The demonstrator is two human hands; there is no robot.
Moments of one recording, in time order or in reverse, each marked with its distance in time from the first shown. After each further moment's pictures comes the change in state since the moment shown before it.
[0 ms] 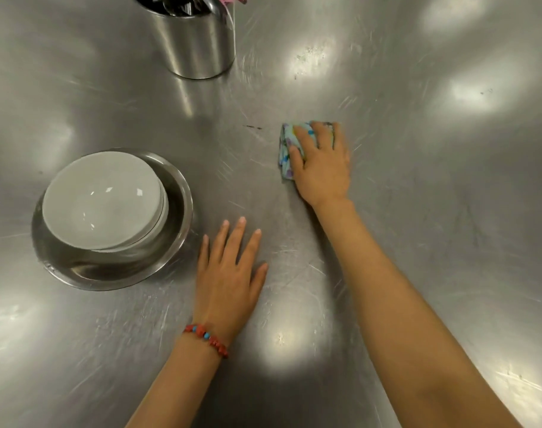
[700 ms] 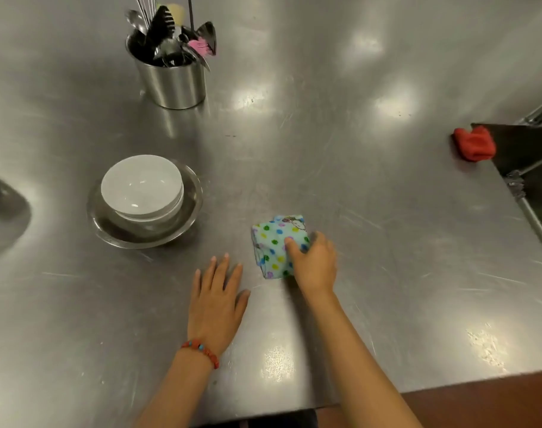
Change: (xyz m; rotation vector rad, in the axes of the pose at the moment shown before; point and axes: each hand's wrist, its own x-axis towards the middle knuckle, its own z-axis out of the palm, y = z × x) left_hand -0.121 -0.030 -0.016 -0.064 -0.186 0.105; right_hand -0.235 -0.057 -0.047 0.387 0.006 0.775
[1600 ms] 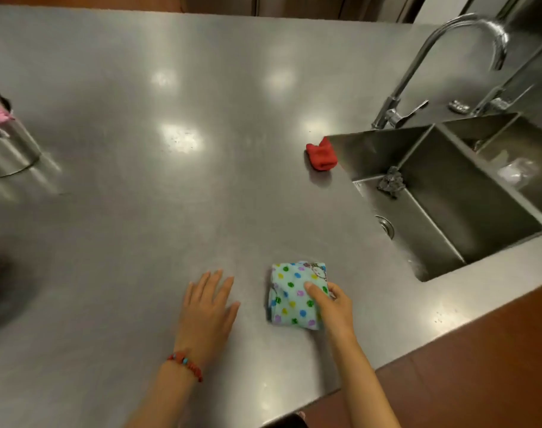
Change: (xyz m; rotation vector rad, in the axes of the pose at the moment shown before) left_hand 0.055 0.245 0.050 0.040 0.034 0.301; right_hand 0.058 0.216 -0.210 0.999 0.036 0.370
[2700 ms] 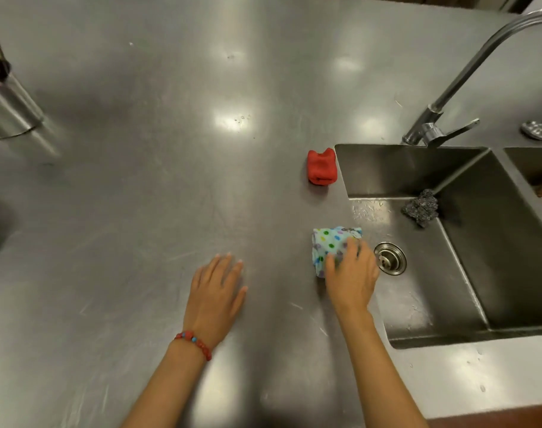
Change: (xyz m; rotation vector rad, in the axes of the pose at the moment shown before) left_hand 0.097 0.124 0.040 0.072 0.081 -0.169; right_hand 0.185 -0.091 -0.066 -1.225 0.149 -0.649
